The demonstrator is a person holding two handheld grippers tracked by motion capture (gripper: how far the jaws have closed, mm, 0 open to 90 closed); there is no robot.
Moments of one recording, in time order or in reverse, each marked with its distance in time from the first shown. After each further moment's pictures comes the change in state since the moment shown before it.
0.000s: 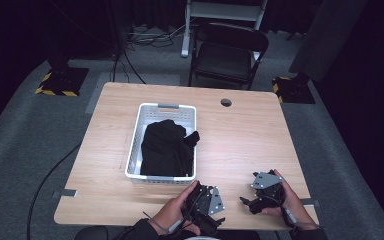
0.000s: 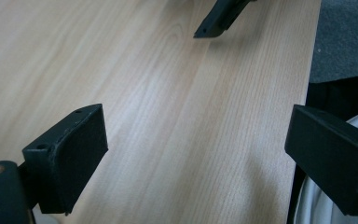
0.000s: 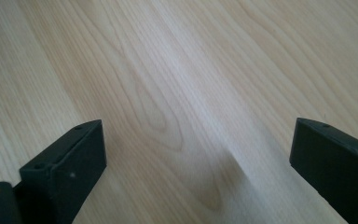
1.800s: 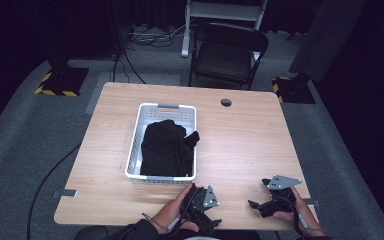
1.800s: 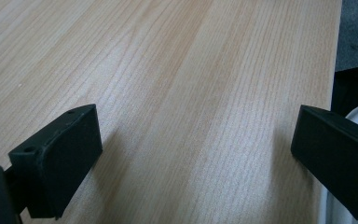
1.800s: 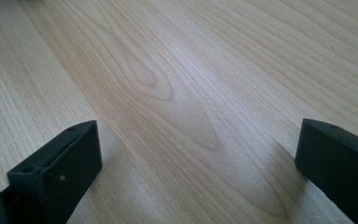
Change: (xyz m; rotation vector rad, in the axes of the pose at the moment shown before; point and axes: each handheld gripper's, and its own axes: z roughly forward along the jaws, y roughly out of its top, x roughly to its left) left arm 0.012 -0.026 0.027 0.020 -0.096 -0.116; right arm -0.015 -0.046 -0.004 -0.099 0.107 0.226
